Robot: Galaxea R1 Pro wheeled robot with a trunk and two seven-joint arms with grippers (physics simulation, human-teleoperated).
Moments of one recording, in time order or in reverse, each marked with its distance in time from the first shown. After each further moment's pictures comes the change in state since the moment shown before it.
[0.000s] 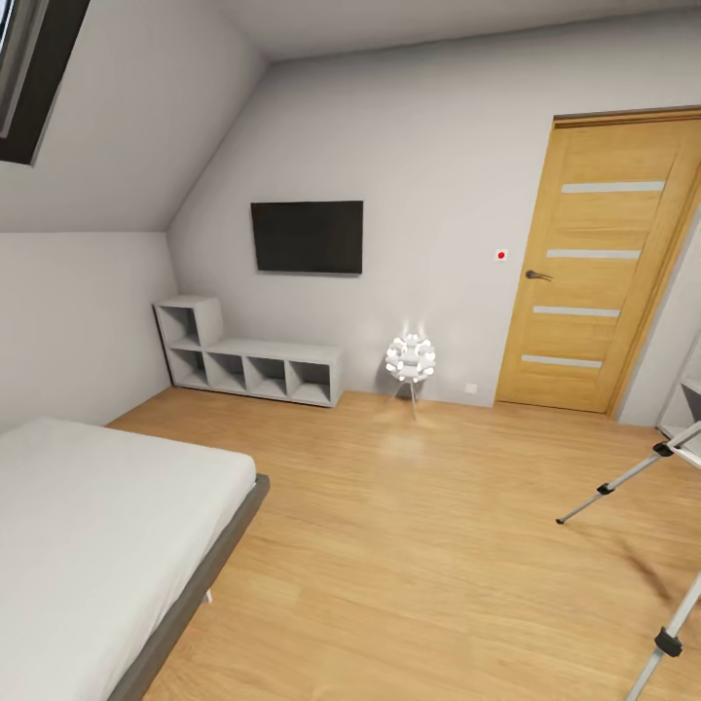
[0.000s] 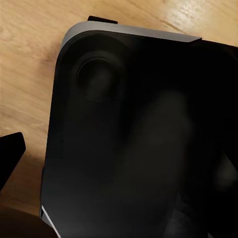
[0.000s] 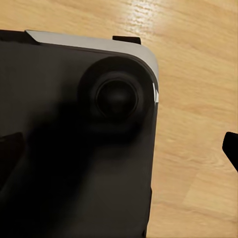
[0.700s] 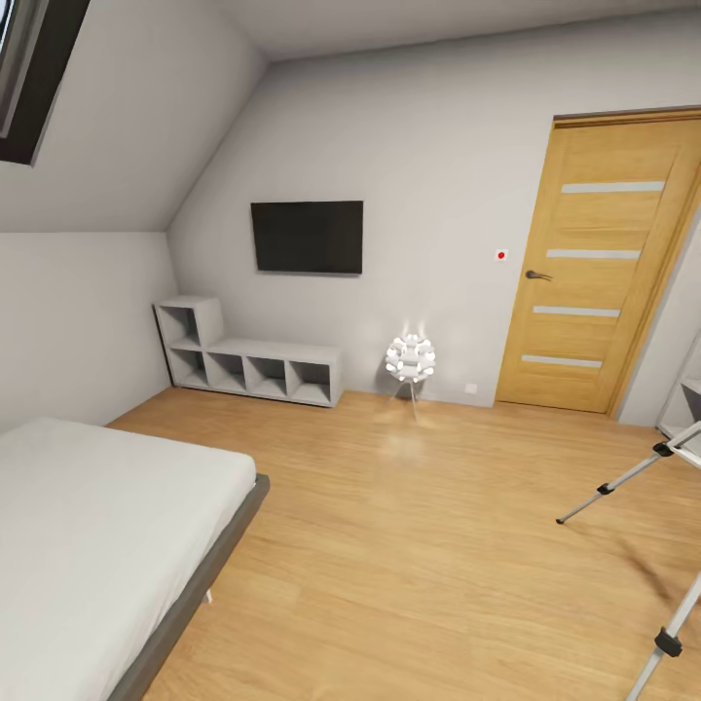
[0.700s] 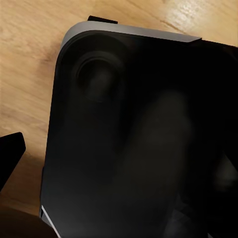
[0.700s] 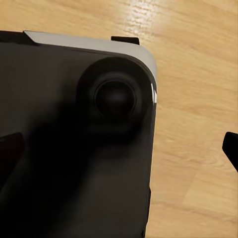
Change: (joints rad) left arm 0.000 0.000 0.001 0.000 0.001 0.000 0.000; right arm 0.000 -0.002 -0.002 -0.001 0.000 0.000 -0.001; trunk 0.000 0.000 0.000
